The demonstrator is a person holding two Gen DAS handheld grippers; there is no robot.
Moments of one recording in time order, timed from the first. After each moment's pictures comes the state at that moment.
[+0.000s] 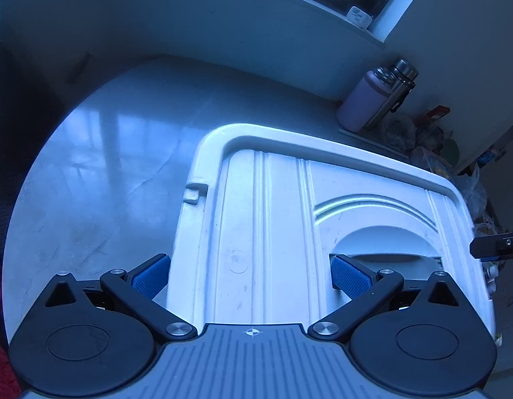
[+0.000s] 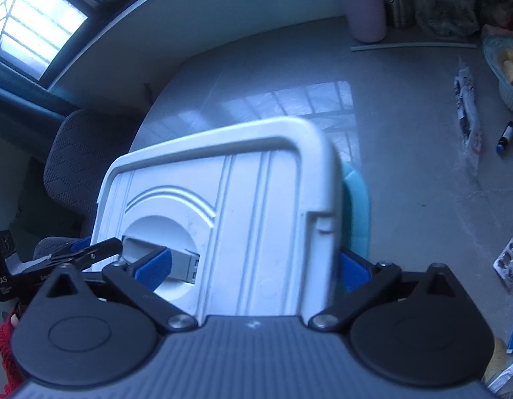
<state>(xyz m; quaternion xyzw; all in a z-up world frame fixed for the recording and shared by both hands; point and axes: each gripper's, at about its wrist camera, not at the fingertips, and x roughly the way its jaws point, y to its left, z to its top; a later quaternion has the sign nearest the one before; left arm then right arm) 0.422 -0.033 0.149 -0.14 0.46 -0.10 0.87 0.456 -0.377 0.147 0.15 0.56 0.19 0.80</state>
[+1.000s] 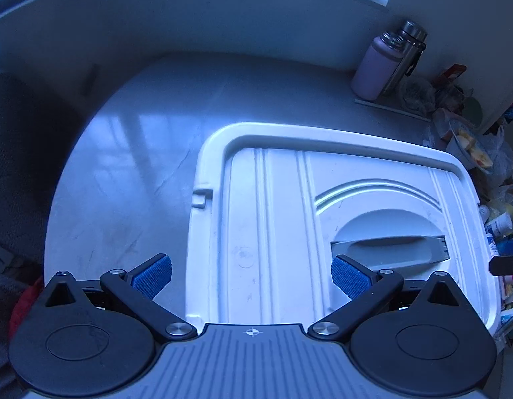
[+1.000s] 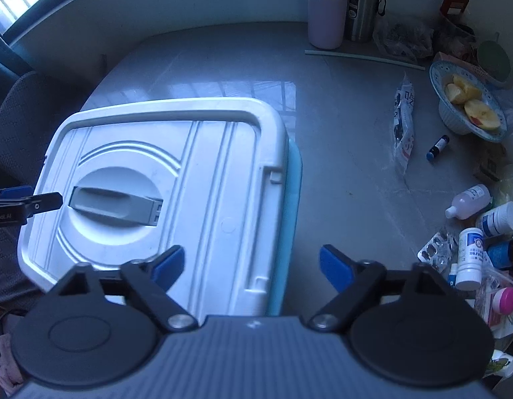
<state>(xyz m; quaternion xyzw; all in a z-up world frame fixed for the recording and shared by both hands) 0.425 -0.047 0.183 -0.05 0.51 -0.07 0.86 0.413 -0.367 0.161 0.02 0.57 0.11 0.81</state>
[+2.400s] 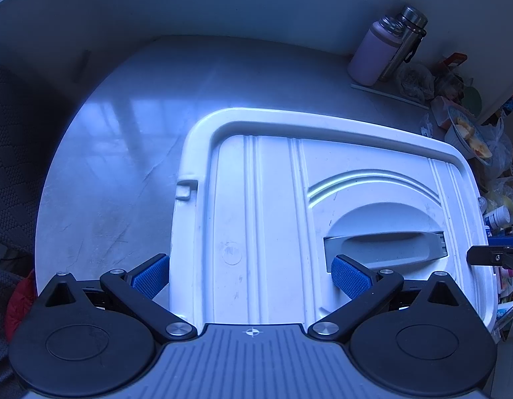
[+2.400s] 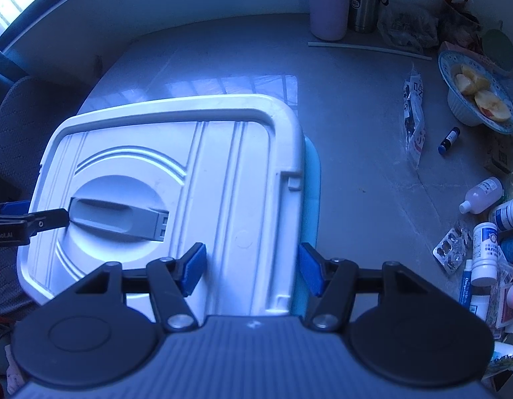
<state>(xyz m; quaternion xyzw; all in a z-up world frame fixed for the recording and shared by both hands) 0.432 -0.050 0.167 -0.05 0.53 -0.08 0.84 0.424 -0.355 0.149 0.04 0.57 0.10 0.81</state>
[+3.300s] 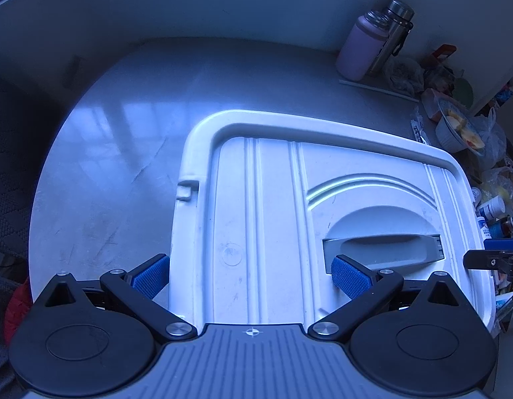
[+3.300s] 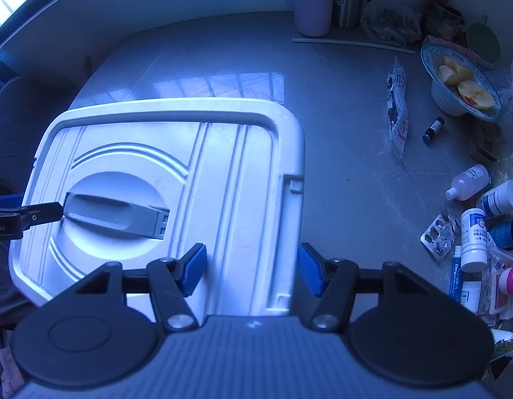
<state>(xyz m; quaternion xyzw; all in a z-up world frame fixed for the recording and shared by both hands) 0.431 -0.065 0.168 -0.04 0.53 -0.10 0.84 0.410 -0.363 0.148 0.04 0.57 0.08 0.81</state>
